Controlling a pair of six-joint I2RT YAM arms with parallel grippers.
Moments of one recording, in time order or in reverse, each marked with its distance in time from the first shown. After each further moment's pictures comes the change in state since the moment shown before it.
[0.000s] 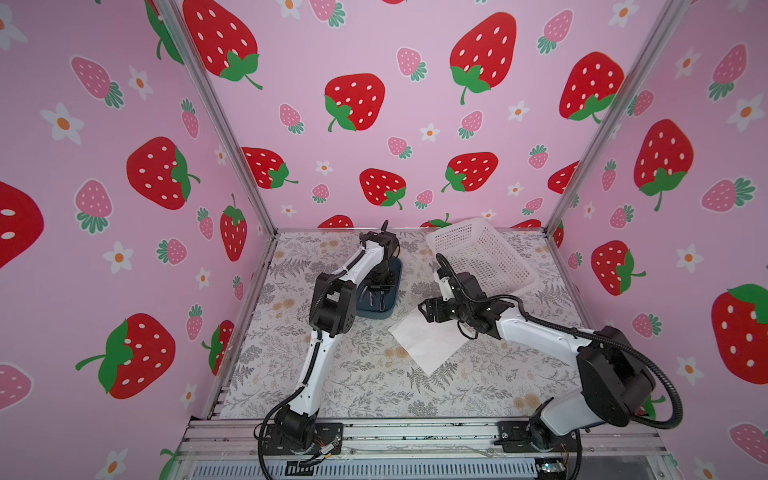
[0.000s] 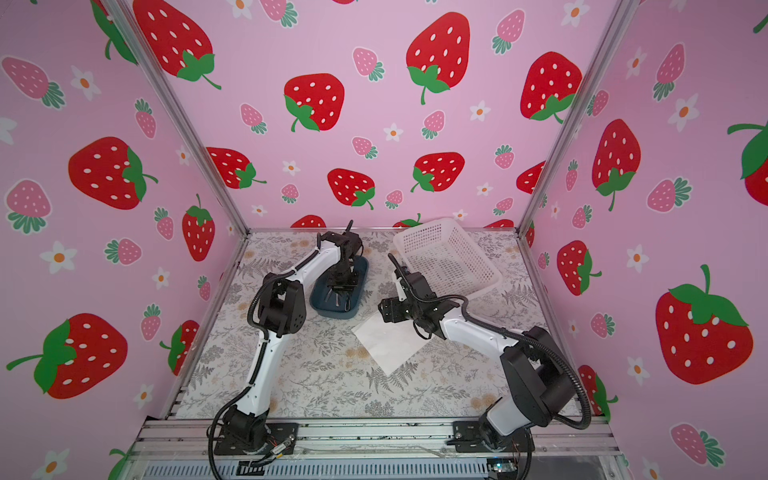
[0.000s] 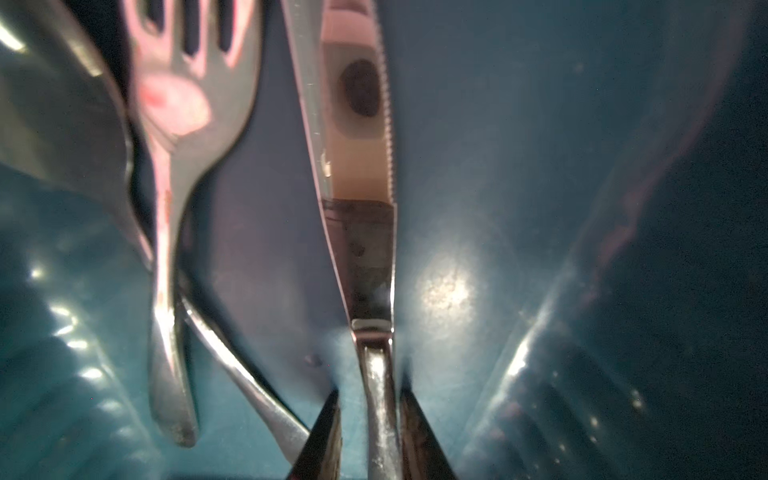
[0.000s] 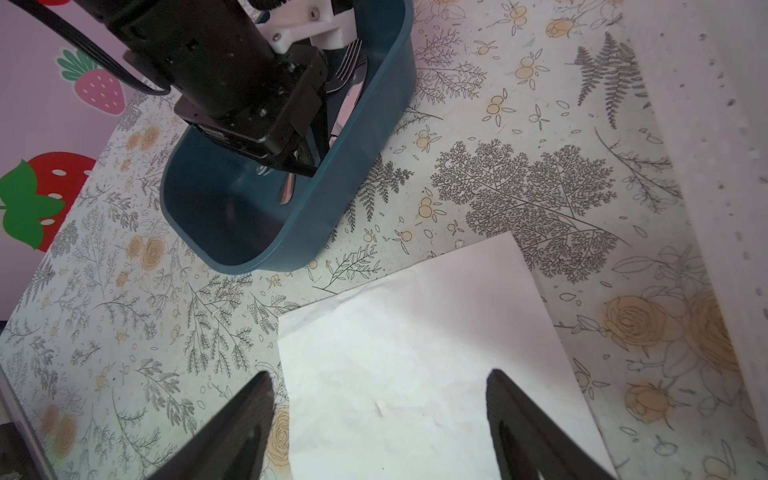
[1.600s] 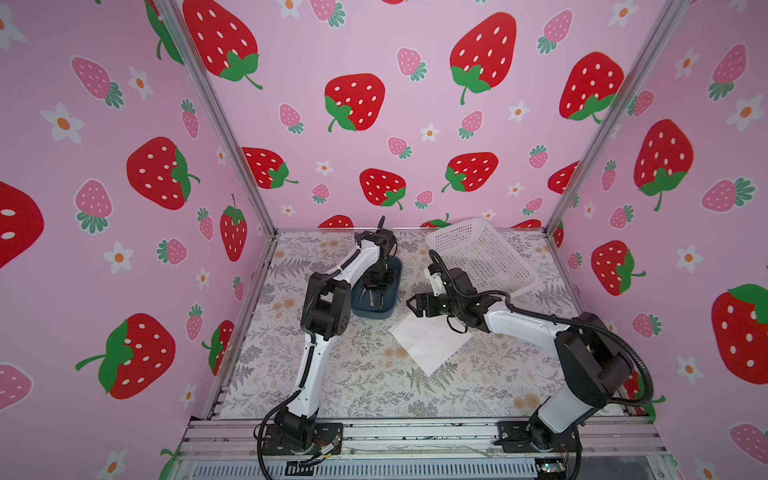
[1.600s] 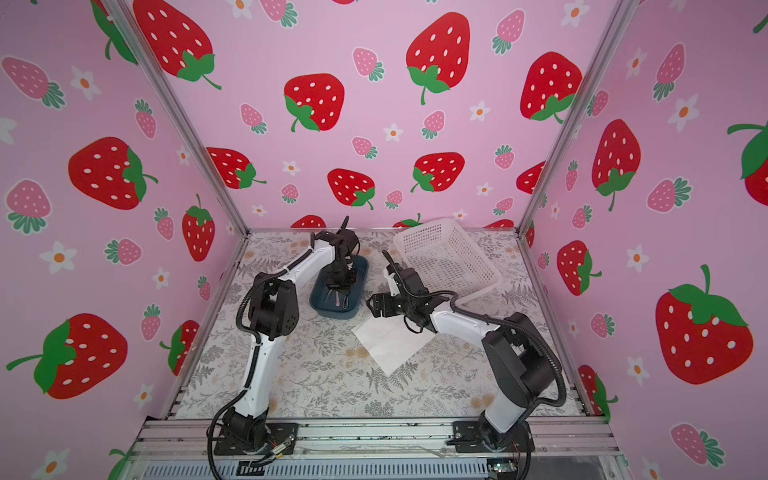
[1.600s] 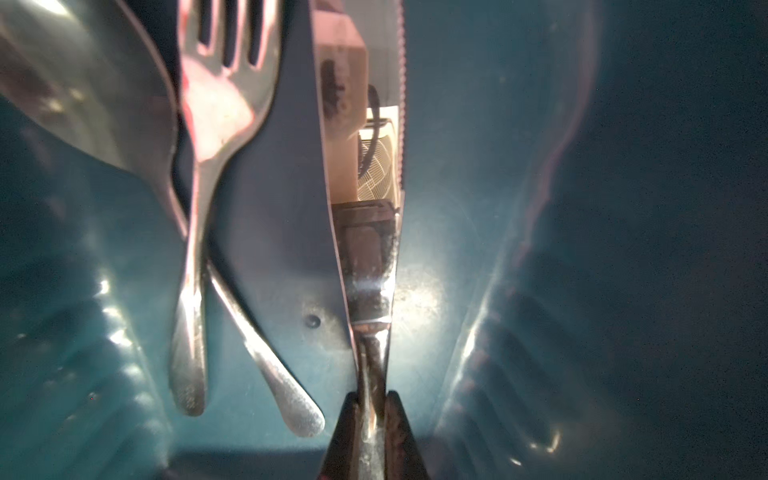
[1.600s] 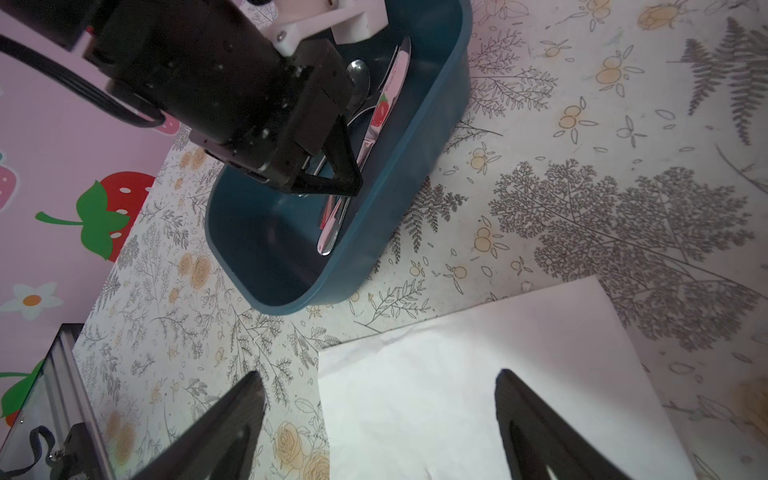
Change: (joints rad) left arm 0.009 -0.113 -0.120 0.085 0.034 0.012; right arm 0.000 0.150 0.078 0.121 -0.112 0.063
